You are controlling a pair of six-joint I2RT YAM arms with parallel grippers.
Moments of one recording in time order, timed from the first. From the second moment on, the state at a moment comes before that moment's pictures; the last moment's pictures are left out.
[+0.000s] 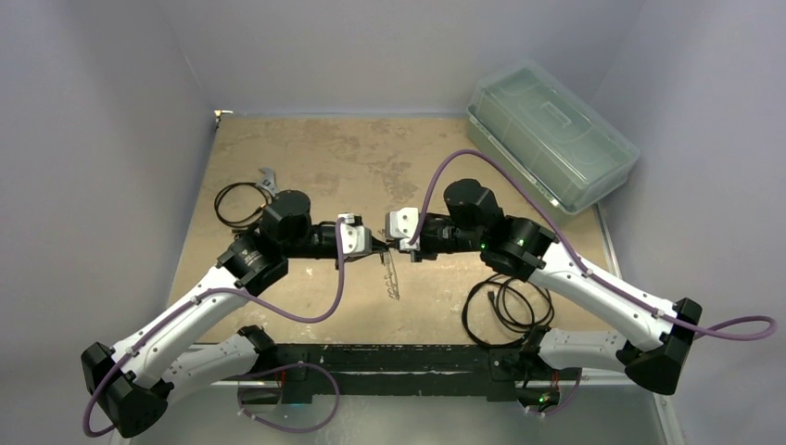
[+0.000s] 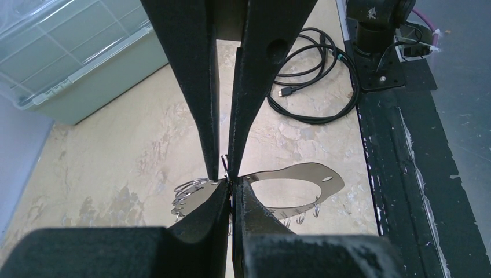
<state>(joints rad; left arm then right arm) -0.70 0.94 0.88 -0.26 0.72 0.49 0.93 1.16 1.18 -0.46 -0.41 -0.60</state>
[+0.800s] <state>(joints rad) -0.70 0.78 0.77 -0.09 0.65 0.48 0.93 0.97 1.02 -0.25 -0.36 -0.54</state>
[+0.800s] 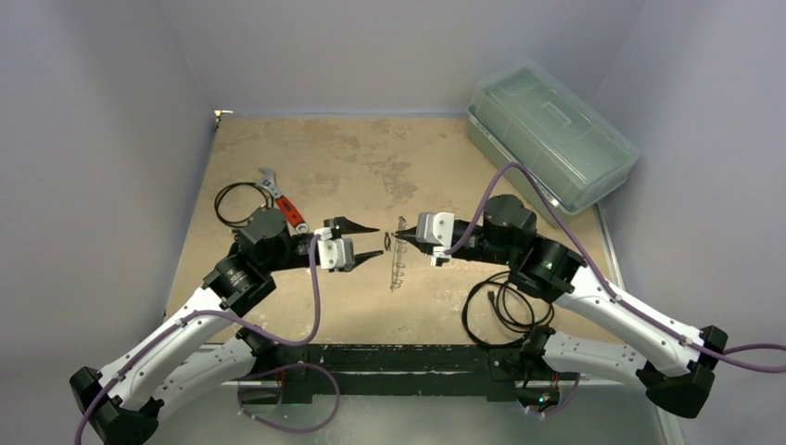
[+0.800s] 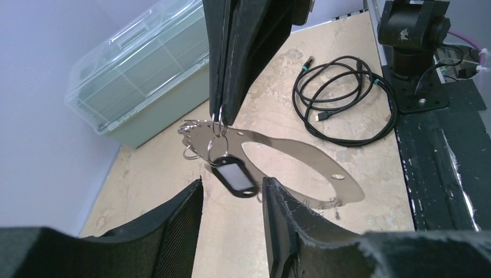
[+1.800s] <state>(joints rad) -0.70 0.79 0.76 0.00 0.68 0.48 0.93 0.96 1.02 -0.22 -0.45 -0.51</state>
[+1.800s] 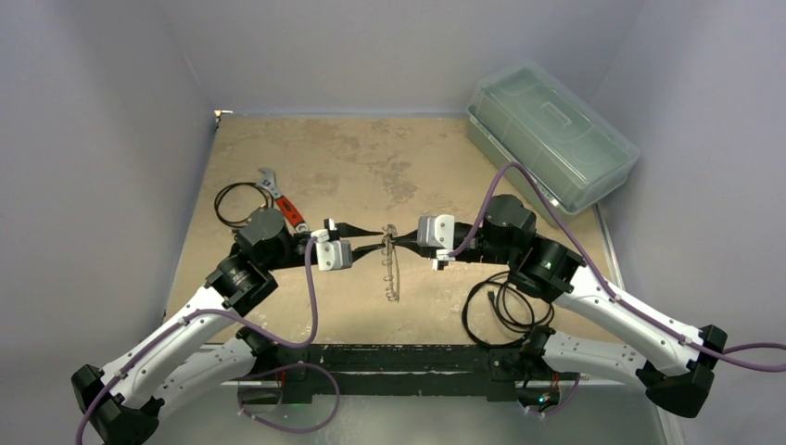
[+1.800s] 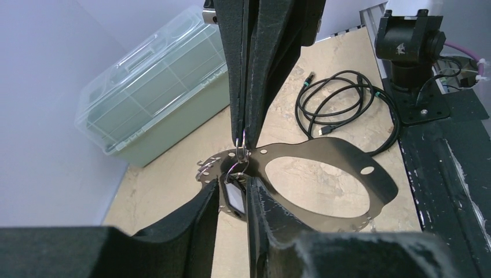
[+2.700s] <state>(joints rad) -0.70 0.79 0.76 -0.01 0.75 0.52 0.93 0.97 1.02 -0.22 -0.46 -0.51</state>
